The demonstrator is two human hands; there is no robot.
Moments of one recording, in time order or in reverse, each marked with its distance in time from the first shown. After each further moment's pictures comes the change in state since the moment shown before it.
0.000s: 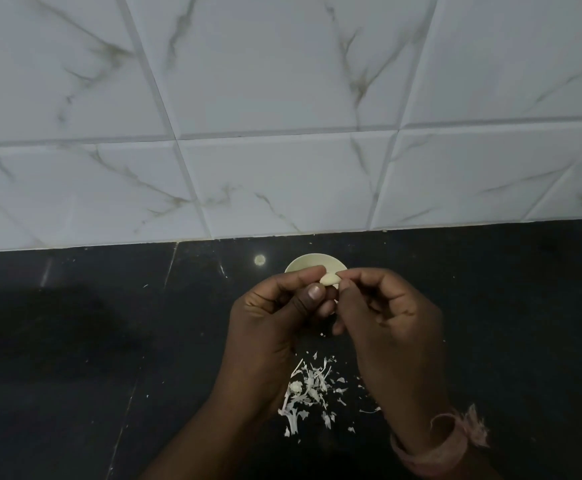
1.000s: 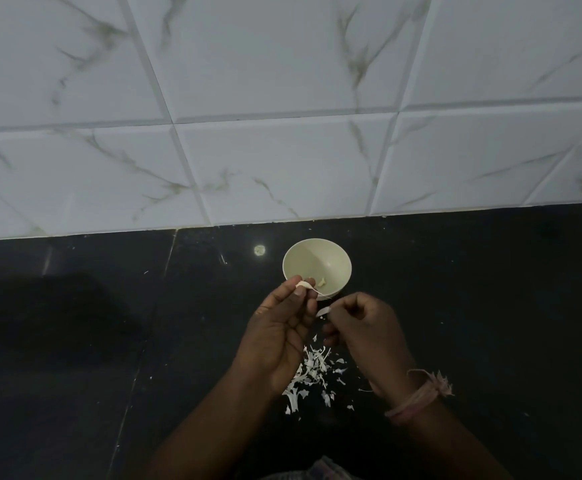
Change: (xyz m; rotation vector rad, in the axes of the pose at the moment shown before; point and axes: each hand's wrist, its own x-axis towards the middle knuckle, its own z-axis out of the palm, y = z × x) left_hand 0.027 -0.060 -0.041 -0.367 0.202 -0.329; right_hand 0.003 0.084 -0.009 -0.162 -0.148 0.461
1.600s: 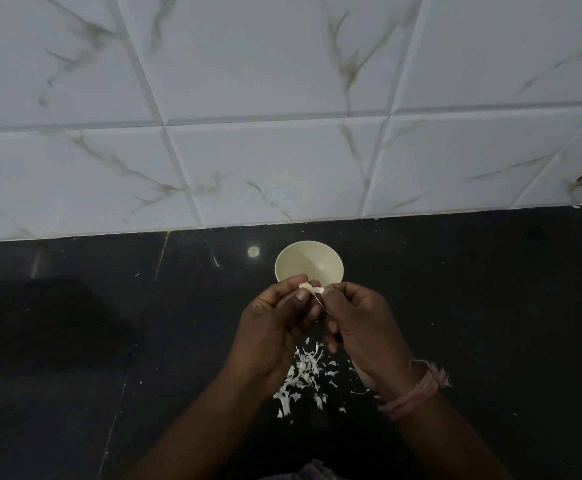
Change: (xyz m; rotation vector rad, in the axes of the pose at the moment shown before) left_hand -0.003 0.000 0.007 0.208 -0.126 0.066; right_hand 0.000 -0.022 -0.002 0.184 -0.098 -0.023
